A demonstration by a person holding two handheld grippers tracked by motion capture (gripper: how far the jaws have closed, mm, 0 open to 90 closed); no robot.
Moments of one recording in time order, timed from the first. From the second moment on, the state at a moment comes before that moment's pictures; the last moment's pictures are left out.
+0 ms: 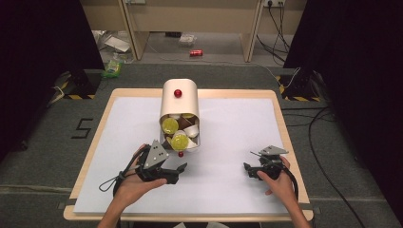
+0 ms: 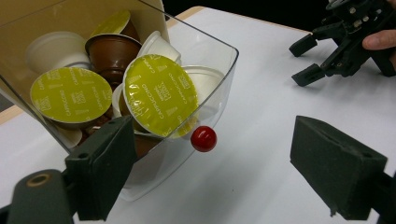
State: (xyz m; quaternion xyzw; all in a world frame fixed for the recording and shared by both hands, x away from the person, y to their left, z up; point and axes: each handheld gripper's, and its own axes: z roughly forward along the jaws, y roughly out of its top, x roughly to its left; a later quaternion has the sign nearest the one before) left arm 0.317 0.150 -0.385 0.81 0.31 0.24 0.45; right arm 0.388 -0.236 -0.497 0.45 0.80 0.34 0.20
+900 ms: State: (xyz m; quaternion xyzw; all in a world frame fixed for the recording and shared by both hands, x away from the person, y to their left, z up) left arm 0.336 0.157 -0.363 0.79 0.32 0.23 0.46; right arm 0.388 -0.236 -0.497 0.45 0.80 0.34 0.20
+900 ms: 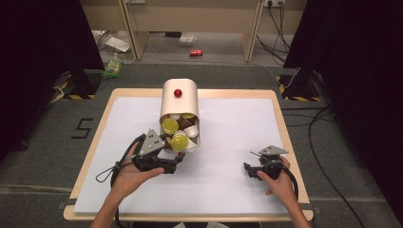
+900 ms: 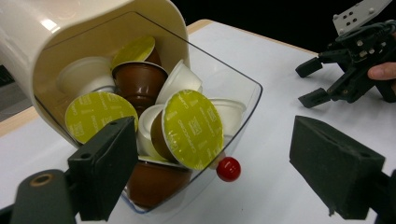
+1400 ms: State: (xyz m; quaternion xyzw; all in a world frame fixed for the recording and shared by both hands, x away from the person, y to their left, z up) left arm 0.351 0.158 -0.357 0.80 0.32 0.23 0.46; right arm 0.388 -0.236 -0.497 0.45 0.80 0.34 0.20
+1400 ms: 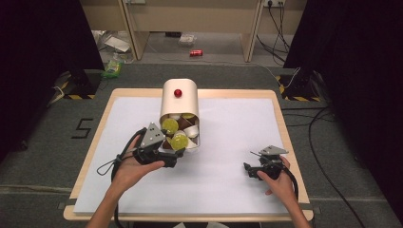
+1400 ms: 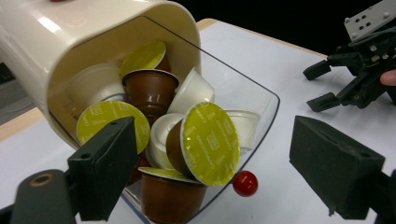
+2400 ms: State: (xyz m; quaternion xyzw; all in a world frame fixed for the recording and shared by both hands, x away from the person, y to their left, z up) left arm 0.384 0.153 -0.368 0.82 0.34 0.18 0.42; right arm 0.388 -0.236 -0.497 0.45 0.80 0.34 0.20
